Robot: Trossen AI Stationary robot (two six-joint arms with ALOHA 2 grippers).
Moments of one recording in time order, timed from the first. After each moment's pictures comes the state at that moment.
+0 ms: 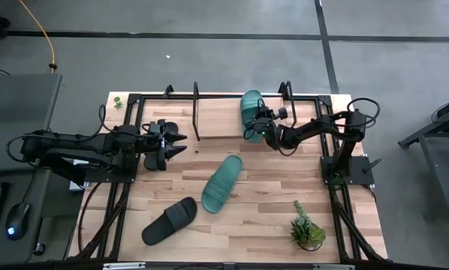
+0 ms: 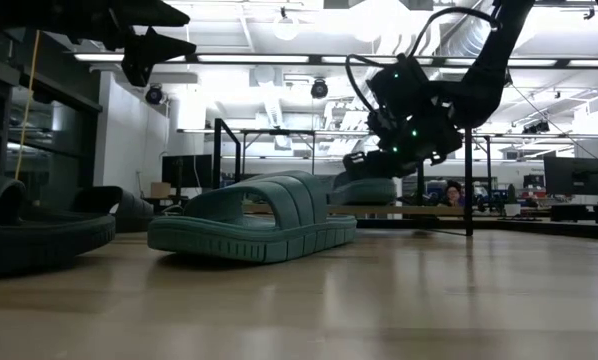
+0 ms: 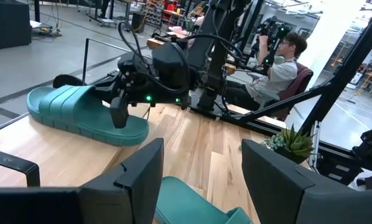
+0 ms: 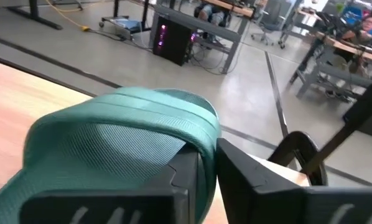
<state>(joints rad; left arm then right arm) 0.14 0.63 0.40 0.13 -0.11 -0.29 -0.30 1.81 0.70 0.67 1.02 0.13</state>
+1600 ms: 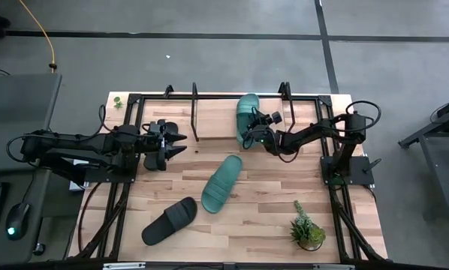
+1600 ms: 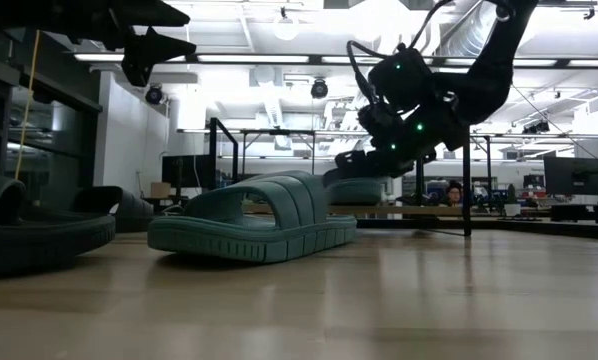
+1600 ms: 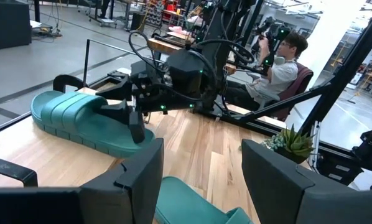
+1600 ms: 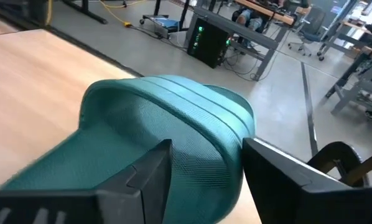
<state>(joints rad) 0.14 0.63 0.40 0.13 -0.11 -0.29 -0.20 1.81 0.70 0.65 0.93 0.09</state>
